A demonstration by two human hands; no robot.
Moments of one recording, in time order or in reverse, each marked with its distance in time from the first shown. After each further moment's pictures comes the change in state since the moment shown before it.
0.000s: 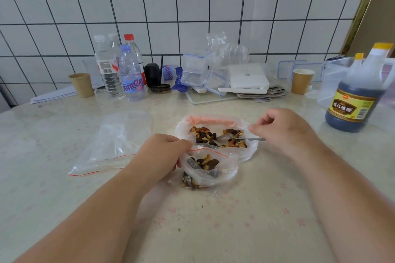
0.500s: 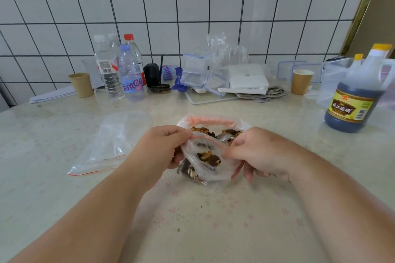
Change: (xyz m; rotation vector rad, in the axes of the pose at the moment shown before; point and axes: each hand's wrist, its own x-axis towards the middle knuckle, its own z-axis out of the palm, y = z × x) left_hand -0.004 0.007 -0.001 -0.376 -0.062 0.111; right_hand -0.033 -0.024 0.015 0.189 -0.619 -0.038
